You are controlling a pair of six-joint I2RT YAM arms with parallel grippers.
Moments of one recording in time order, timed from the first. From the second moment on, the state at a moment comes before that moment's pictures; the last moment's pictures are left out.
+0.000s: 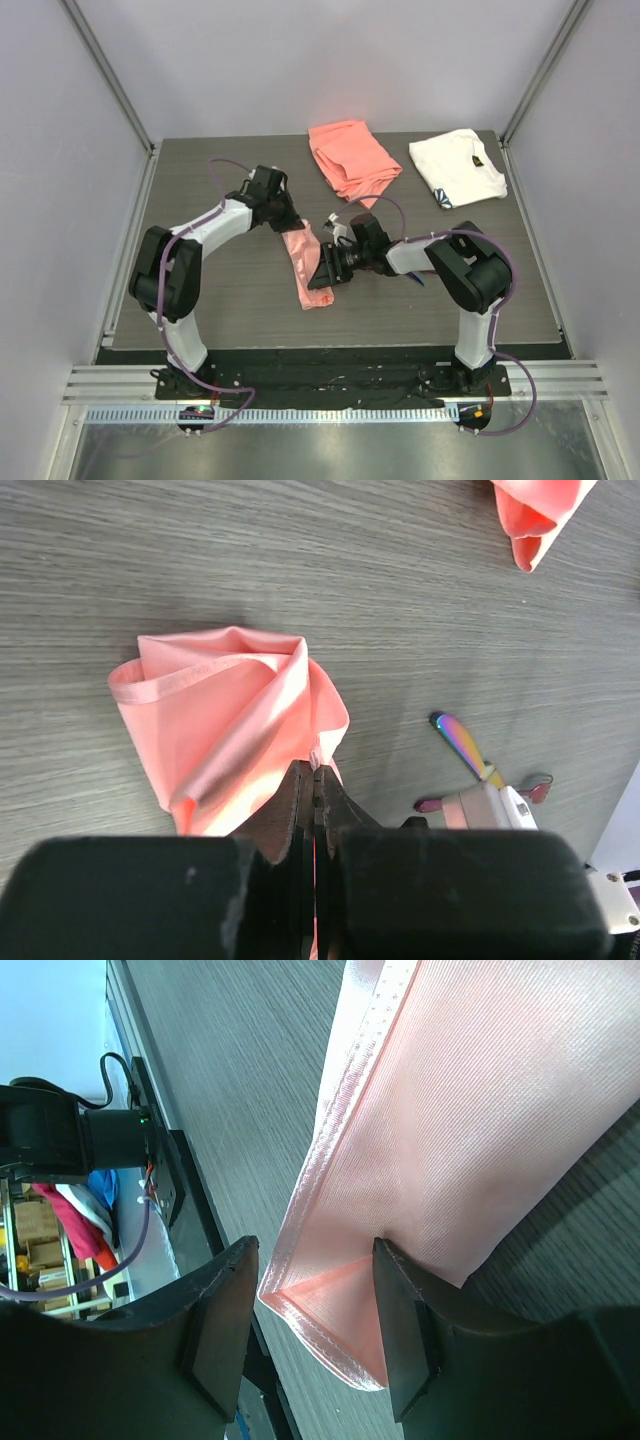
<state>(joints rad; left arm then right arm) -0.42 1.81 1.26 -0.34 0.16 -0.78 0.62 1.91 0.87 0.30 -0.81 0.53</state>
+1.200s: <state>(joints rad) -0.32 1.77 1.06 -0.32 0.03 -0.71 0.62 1.85 0.80 0.27 -0.78 0.52</state>
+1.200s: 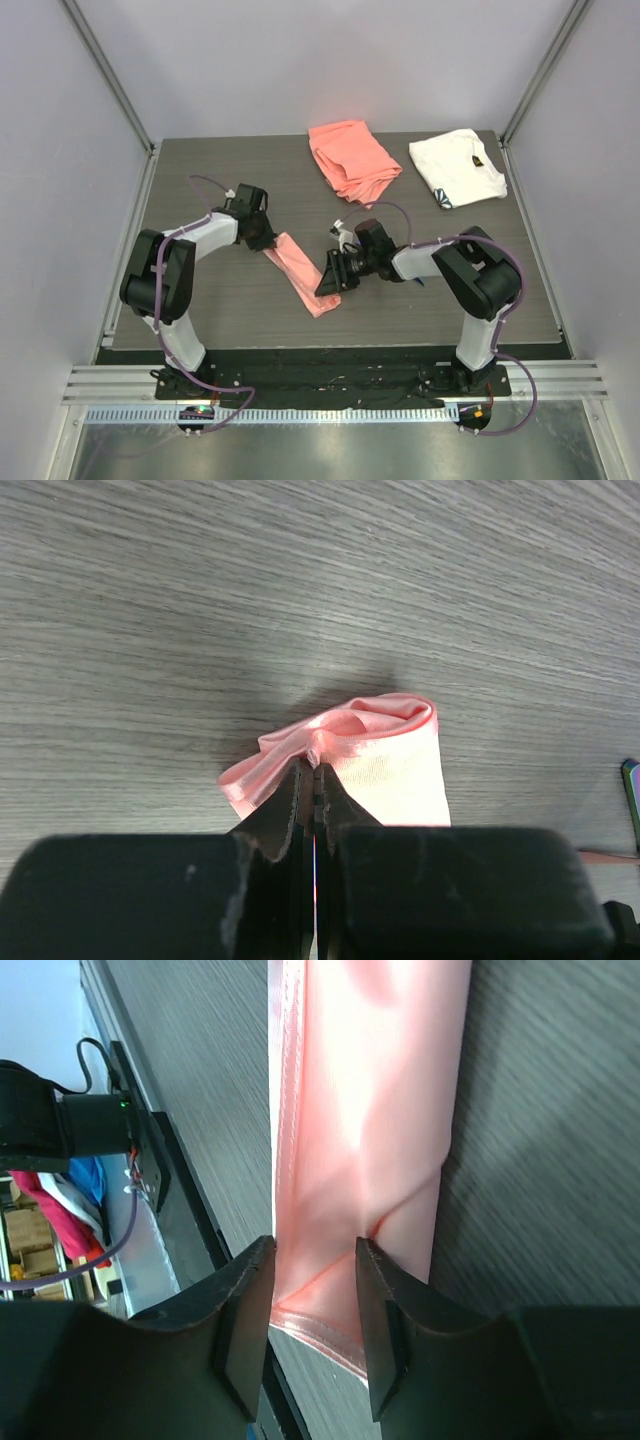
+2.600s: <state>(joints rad) -0.28 1.76 0.99 -0.19 0.14 -0.77 0.66 1.97 0.97 0.22 -0.74 0.57</state>
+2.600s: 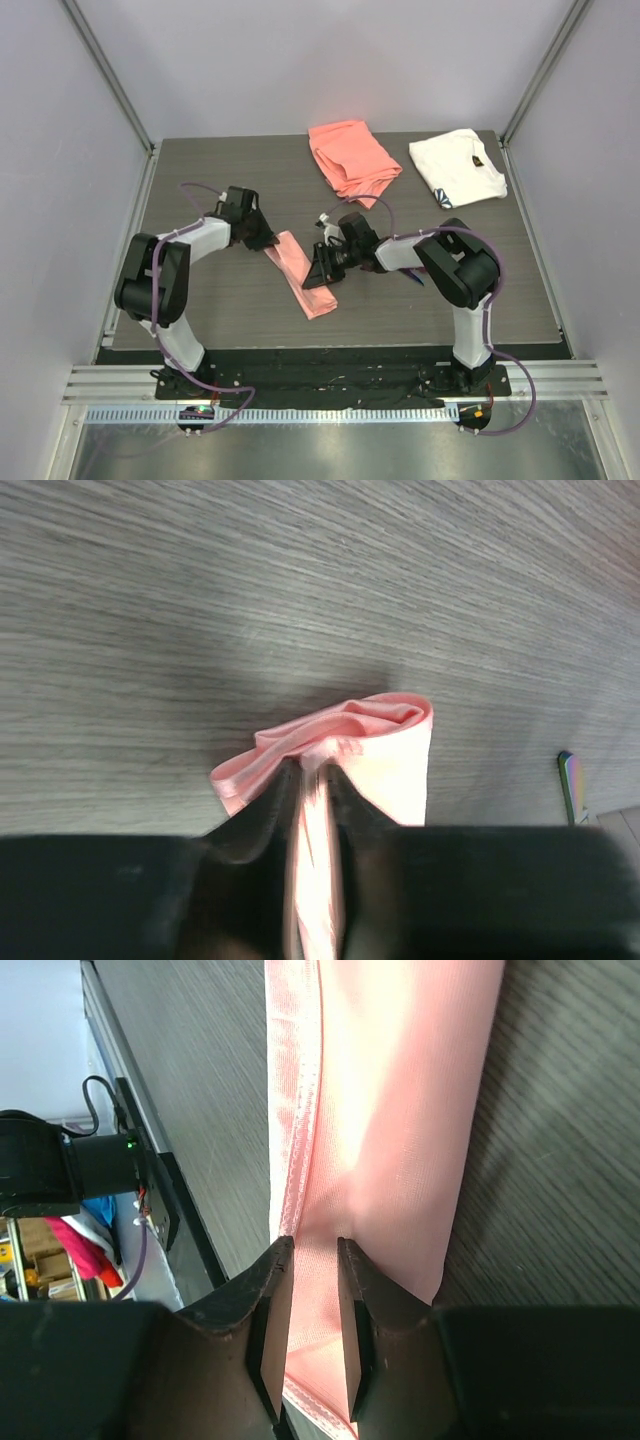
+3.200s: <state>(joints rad) -0.24 1.63 1.14 -0.48 0.10 -0.69 0.66 2.01 0.96 0.32 -0.81 0.58</state>
